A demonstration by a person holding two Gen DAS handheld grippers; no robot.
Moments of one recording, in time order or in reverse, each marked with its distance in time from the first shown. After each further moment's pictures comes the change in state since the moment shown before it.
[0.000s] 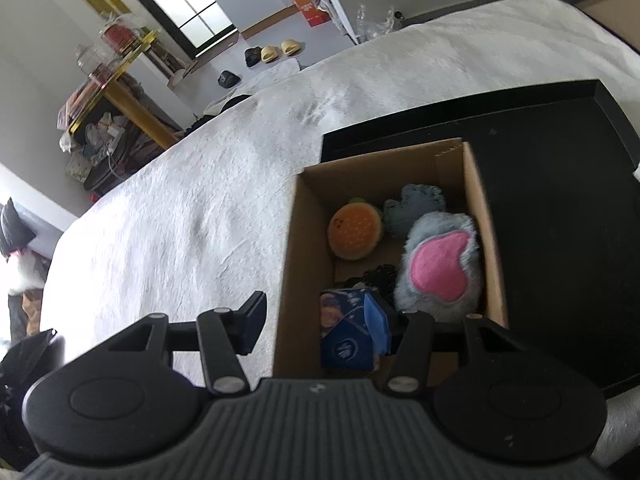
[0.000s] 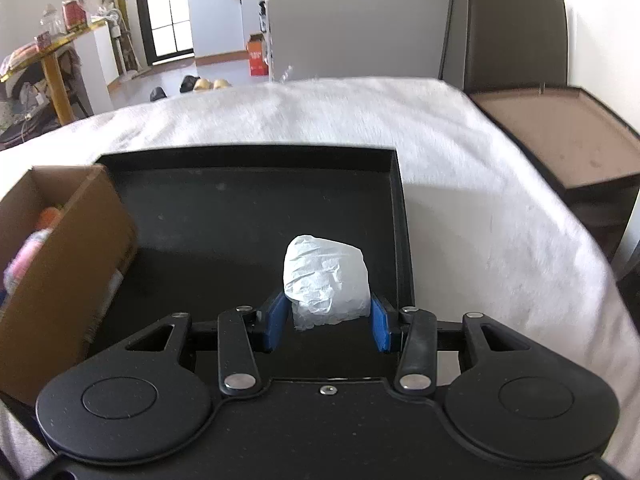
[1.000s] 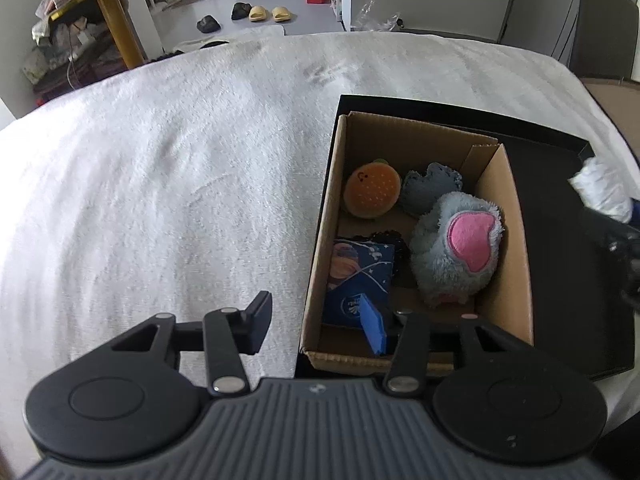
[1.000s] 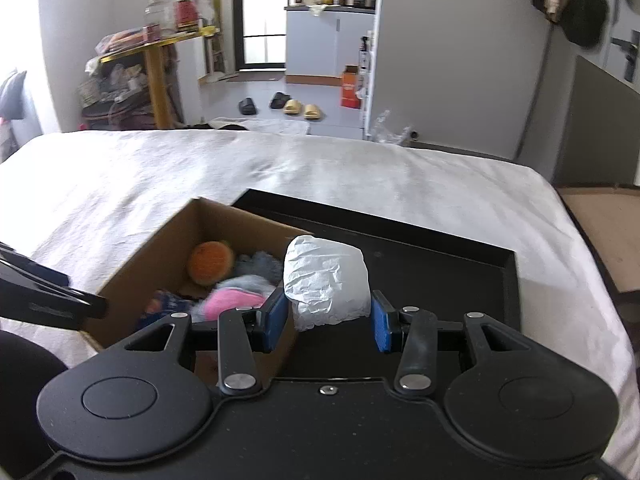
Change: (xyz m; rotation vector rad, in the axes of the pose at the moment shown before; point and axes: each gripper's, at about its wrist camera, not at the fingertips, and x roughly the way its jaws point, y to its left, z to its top) left arm 0.034 0.085 -0.044 -0.252 0.055 -0.309; right arm -0.074 0.124 0.043 -0.200 -0.070 0.165
